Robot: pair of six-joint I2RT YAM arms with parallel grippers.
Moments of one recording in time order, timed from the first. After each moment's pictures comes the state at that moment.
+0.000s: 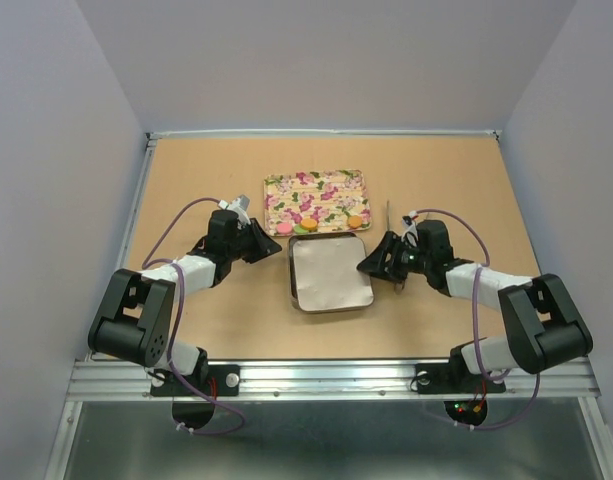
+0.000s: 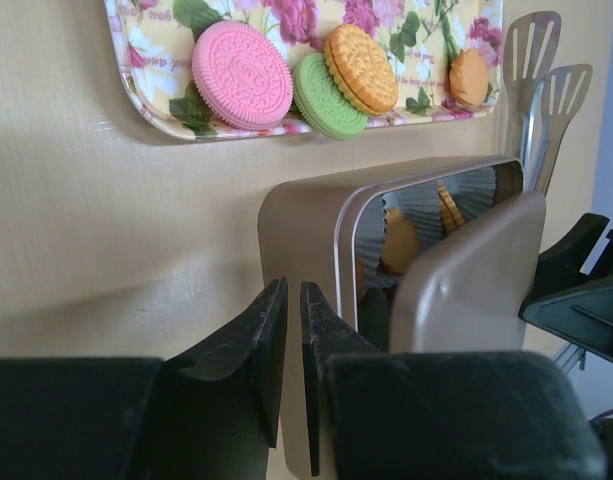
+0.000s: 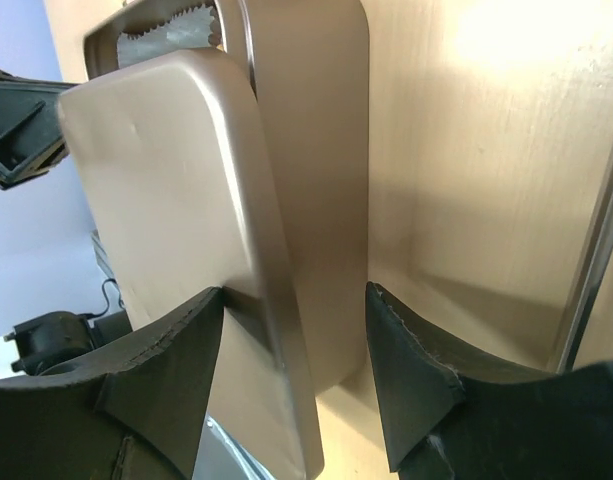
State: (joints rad) left arm -0.31 1.44 0.56 0.27 0.35 -0.71; right arm 0.30 1.39 0.48 0.23 -0.57 0.78
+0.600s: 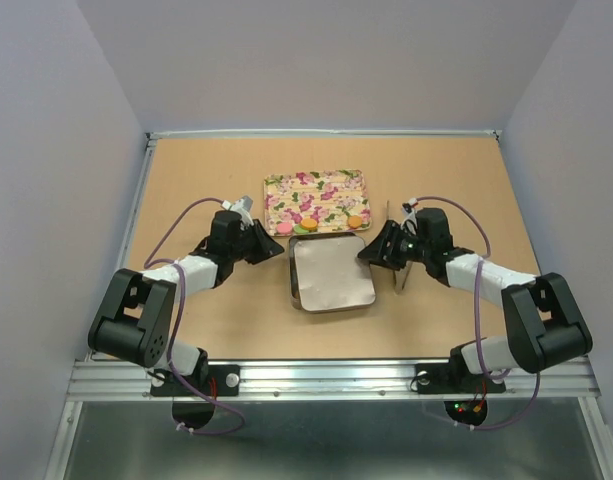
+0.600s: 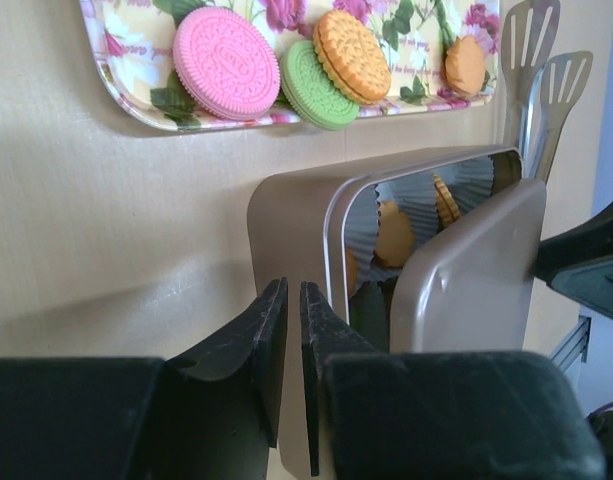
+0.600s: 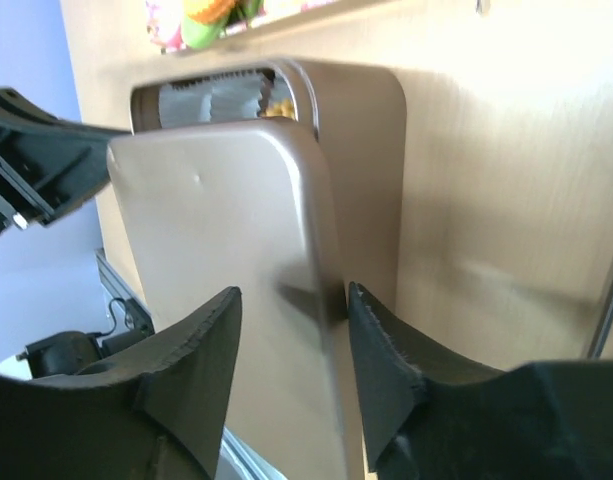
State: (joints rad) left arm -0.33 1.44 0.56 0.27 0.34 -0.71; right arm 0.30 1.38 0.57 0.16 -0.55 0.77
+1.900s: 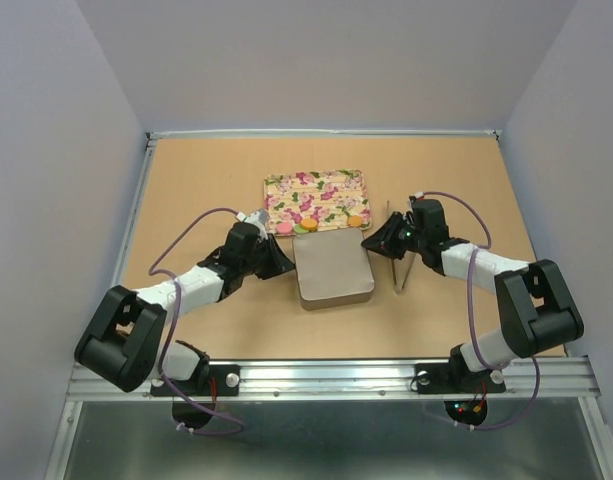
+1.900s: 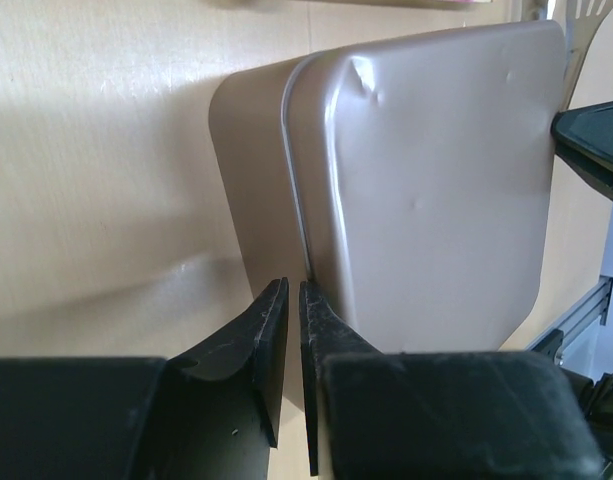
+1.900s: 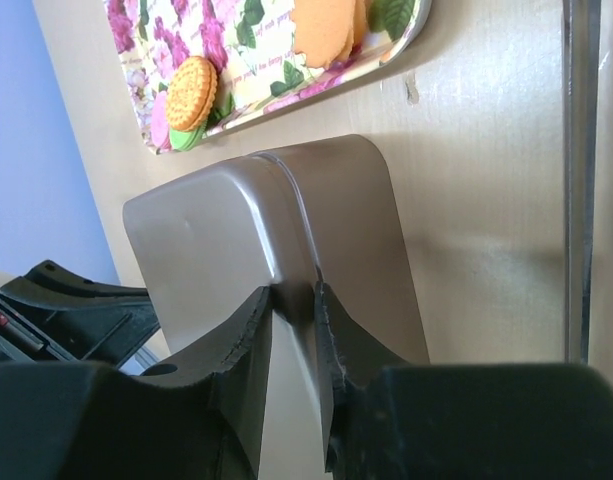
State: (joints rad) left arm -0.51 1.33 0.53 0.13 0.22 -0.77; right arm 0.30 1.48 0.68 0.15 -0.42 0.92
